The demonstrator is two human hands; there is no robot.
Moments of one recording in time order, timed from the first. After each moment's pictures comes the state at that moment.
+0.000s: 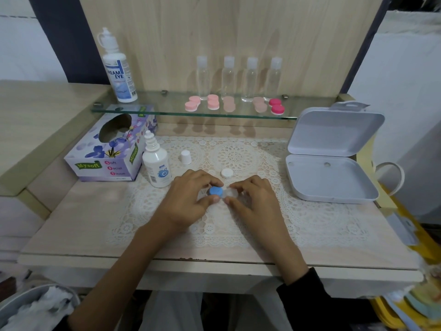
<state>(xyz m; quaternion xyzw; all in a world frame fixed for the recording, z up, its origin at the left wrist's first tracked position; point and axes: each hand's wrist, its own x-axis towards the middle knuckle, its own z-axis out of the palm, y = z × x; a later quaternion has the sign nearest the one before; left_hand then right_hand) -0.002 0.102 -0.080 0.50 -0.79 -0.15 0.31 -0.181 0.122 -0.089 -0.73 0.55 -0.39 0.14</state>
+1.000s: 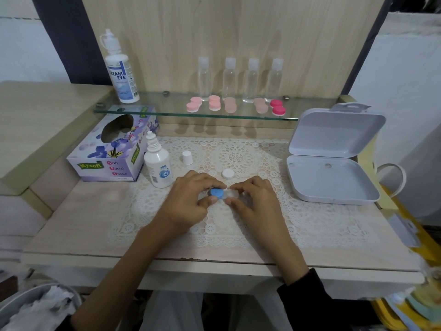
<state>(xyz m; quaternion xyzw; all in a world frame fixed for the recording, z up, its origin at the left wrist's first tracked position) -0.003 0.104 -0.080 0.49 -0.80 -0.14 0.32 -0.181 0.121 -0.089 -0.73 0.55 -0.39 0.15</state>
